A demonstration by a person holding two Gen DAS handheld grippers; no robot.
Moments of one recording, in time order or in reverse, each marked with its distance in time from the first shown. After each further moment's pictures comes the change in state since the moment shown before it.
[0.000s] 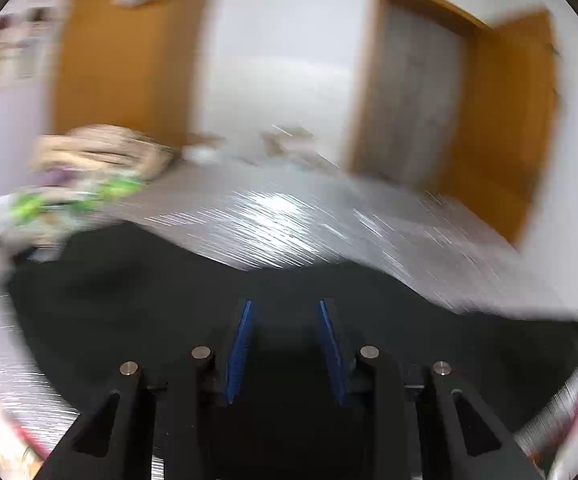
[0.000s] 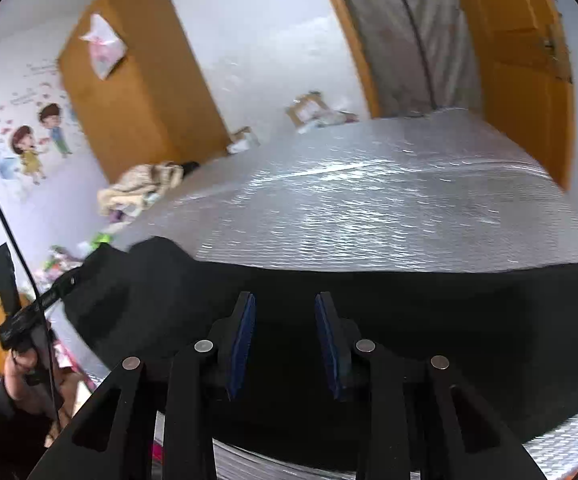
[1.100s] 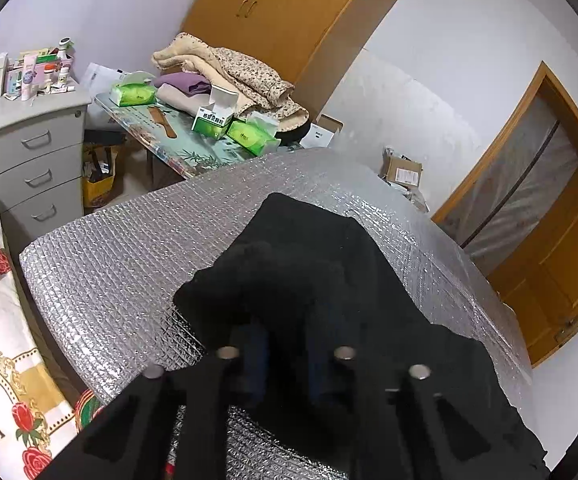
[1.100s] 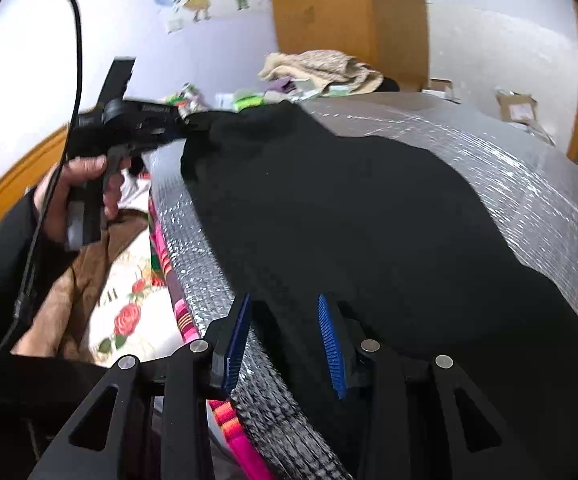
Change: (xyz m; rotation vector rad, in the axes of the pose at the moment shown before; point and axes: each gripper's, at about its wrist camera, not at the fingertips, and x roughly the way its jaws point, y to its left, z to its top) left arm 0.013 0.175 0.001 -0.441 0.127 0.036; right arm 0.119 0.203 -0.041 -0.599 0.294 0.355
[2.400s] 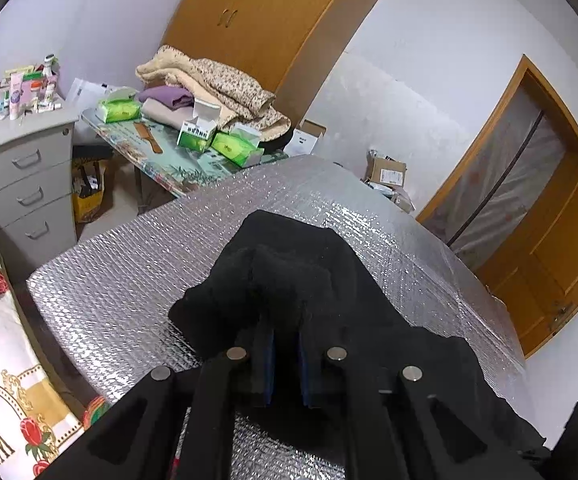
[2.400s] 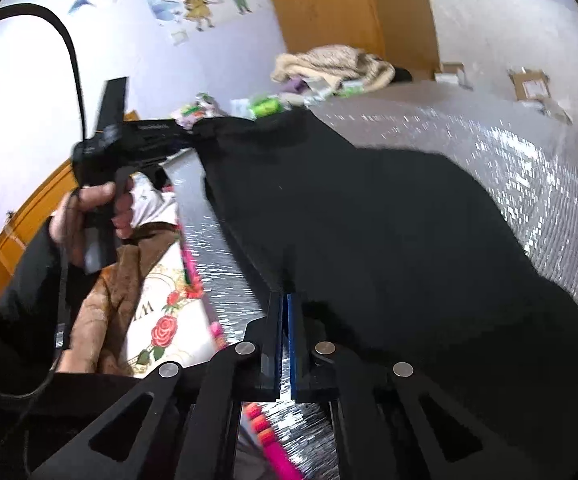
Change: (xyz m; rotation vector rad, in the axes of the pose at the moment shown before) left arm -0.025 -0.008 0.007 0.060 -0.027 -0.016; right arm -0.018 -0.009 0.010 0.073 -0.009 0.135
